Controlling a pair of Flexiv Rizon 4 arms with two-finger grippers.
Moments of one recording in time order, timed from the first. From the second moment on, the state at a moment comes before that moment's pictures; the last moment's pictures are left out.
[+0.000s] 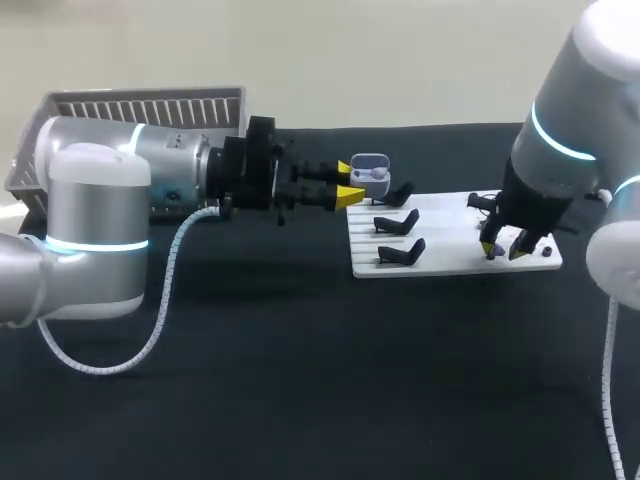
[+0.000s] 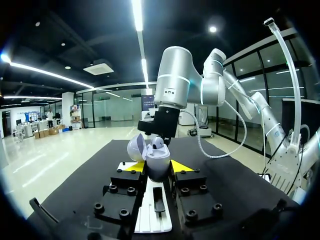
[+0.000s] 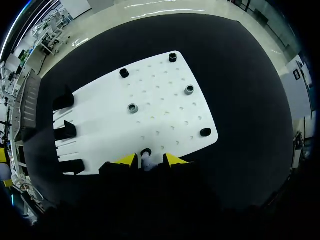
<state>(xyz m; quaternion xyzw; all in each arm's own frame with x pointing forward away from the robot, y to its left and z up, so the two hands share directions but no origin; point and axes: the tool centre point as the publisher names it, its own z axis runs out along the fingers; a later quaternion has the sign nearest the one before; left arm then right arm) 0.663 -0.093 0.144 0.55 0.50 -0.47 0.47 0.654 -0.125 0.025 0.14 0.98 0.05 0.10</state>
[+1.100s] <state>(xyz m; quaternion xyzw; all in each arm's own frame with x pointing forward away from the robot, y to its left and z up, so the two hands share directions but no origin) 0.663 -0.093 0.144 0.55 0.50 -0.47 0.47 0.640 -0.102 0.100 0.08 0.99 0.05 0.12</state>
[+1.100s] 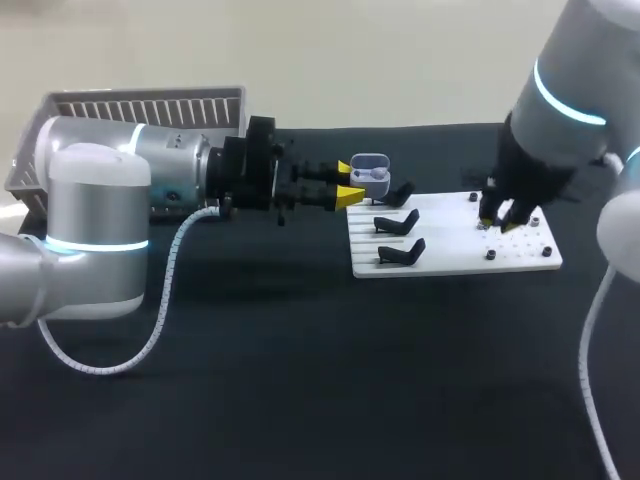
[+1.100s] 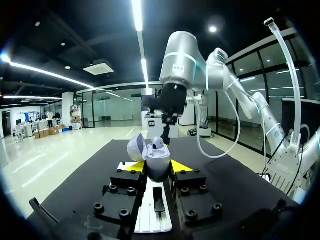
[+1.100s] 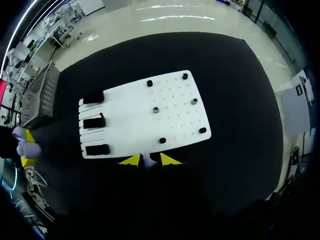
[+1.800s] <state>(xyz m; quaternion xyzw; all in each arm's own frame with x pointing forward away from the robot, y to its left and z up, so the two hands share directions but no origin) 0.663 -0.093 0.144 0.55 0.50 -0.47 0.47 0.616 -0.080 0.183 0.01 0.99 0.06 0.11</state>
